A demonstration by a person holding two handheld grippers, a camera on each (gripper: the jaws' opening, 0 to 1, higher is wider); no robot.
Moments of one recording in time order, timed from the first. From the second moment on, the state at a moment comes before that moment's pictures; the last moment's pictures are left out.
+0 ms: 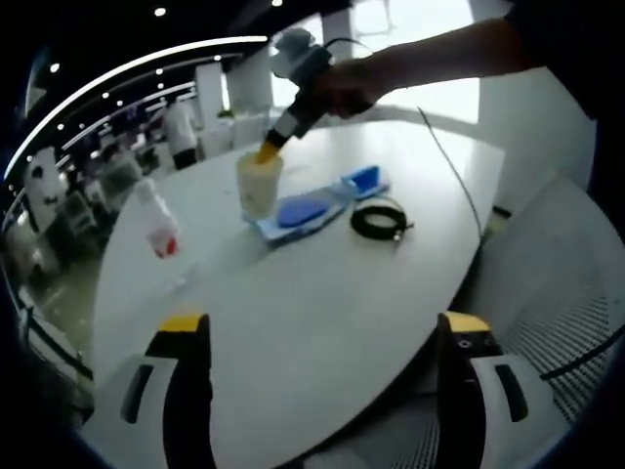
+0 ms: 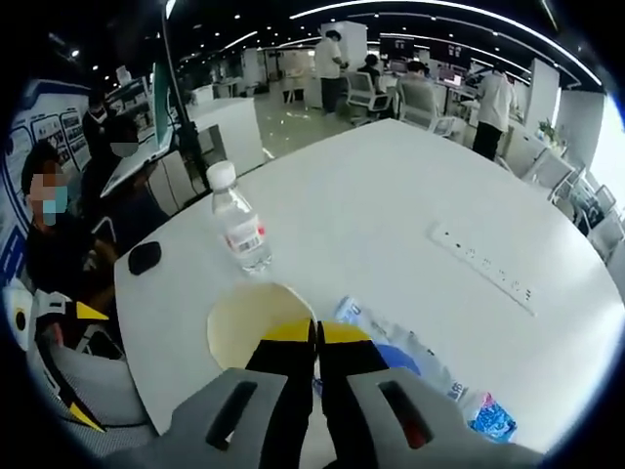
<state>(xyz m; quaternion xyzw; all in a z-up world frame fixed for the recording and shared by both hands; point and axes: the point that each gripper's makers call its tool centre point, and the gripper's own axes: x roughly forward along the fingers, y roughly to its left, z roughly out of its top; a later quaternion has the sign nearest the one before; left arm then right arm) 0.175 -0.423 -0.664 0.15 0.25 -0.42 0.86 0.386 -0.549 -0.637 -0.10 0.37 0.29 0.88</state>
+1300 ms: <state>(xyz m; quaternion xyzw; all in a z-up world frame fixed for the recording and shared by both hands) 0.173 -0.419 -0.666 0.15 0.26 -0.42 0.86 0.421 -0.520 -0.686 -0.06 0.43 0.24 0.87</state>
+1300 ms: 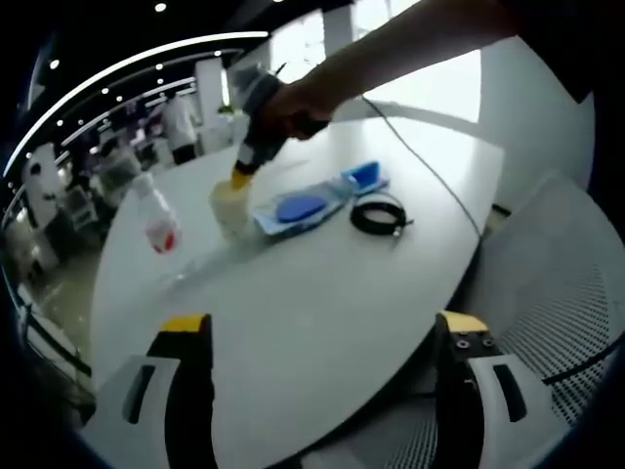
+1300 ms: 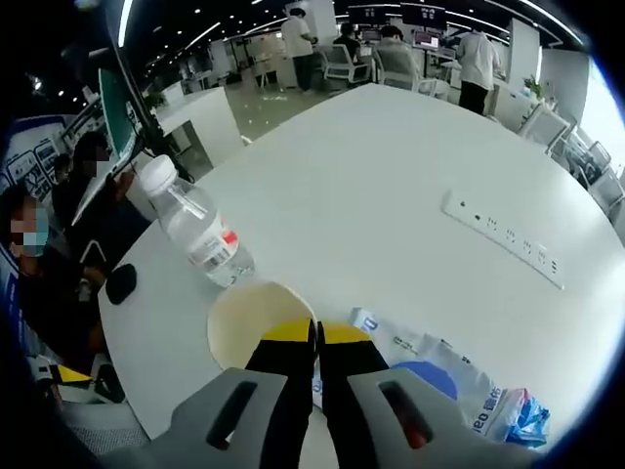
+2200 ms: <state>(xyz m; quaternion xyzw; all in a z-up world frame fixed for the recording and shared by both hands) 0.170 -0.424 -0.669 0.14 0.27 -0.42 0.85 0.426 -0.518 -0.713 -0.01 0.48 0.20 0.85</state>
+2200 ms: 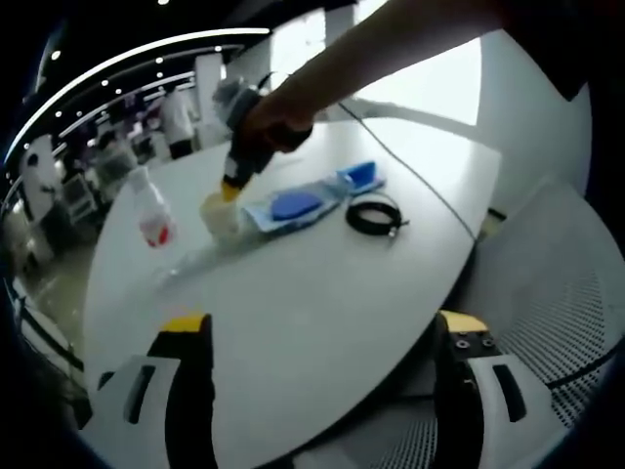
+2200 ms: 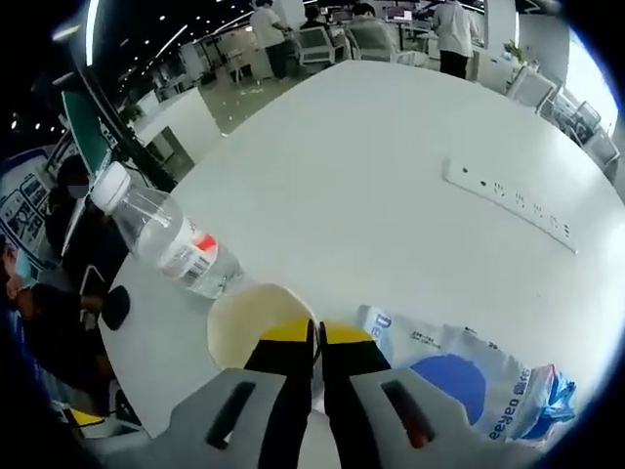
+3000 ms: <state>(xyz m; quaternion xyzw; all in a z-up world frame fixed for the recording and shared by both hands) 0.170 -0.429 -0.662 0.11 0.25 -0.43 0.86 0.415 -0.526 -0.660 -0.04 0.39 0.27 0.88</state>
